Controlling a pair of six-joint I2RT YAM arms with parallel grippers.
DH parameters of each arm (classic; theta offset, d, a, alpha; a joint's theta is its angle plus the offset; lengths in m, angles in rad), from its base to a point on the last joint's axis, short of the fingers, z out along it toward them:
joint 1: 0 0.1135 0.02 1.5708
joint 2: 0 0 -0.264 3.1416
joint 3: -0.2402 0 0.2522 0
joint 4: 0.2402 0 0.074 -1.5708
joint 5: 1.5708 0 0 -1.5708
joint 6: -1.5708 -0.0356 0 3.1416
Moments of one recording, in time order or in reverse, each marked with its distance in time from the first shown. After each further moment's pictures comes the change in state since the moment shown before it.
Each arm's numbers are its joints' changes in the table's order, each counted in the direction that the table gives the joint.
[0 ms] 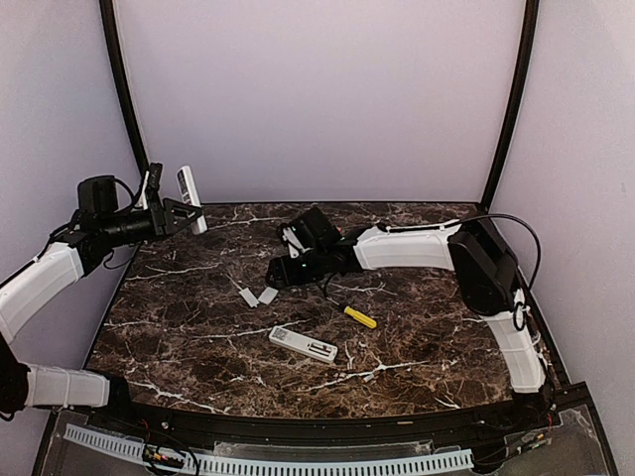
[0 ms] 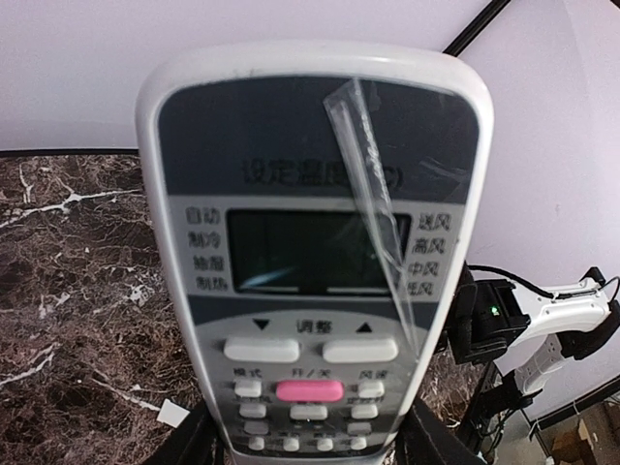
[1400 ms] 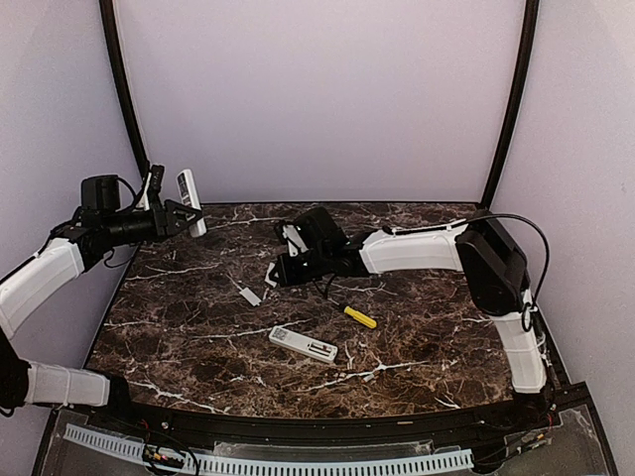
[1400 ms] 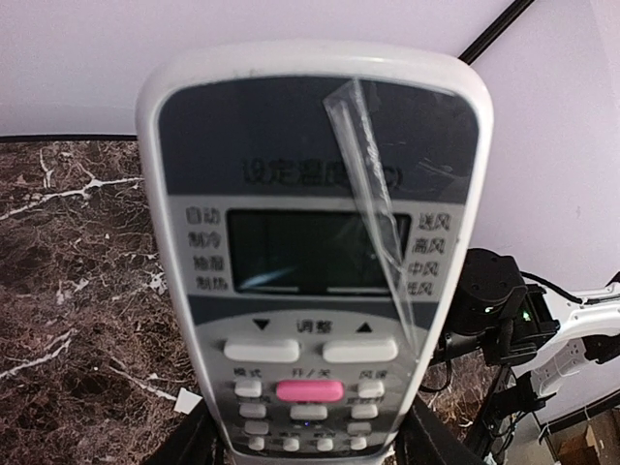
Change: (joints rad) left arm 0.000 -0.016 -0.019 0.060 -0.047 -0.022; right arm 0.013 0.105 0.133 -0.160 -0.089 -0.047
